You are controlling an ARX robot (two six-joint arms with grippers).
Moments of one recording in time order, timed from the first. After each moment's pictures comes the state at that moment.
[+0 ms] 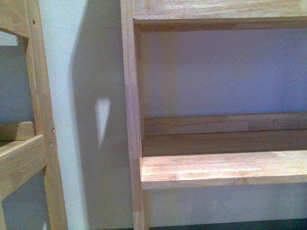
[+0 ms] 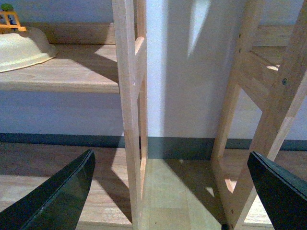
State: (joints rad) left arm 0.00 0.00 0.01 -0.01 0.00 0.00; right arm 0.30 0.20 0.23 0.07 0.31 -0.01
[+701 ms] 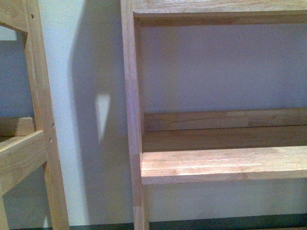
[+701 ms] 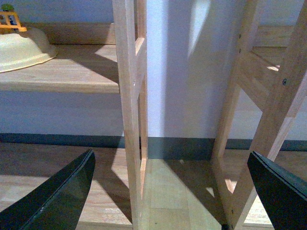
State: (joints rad) left arm 0.00 0.00 0.01 -0.01 0.00 0.00; right arm 0.00 0.06 0.07 -0.01 0.00 -0.01
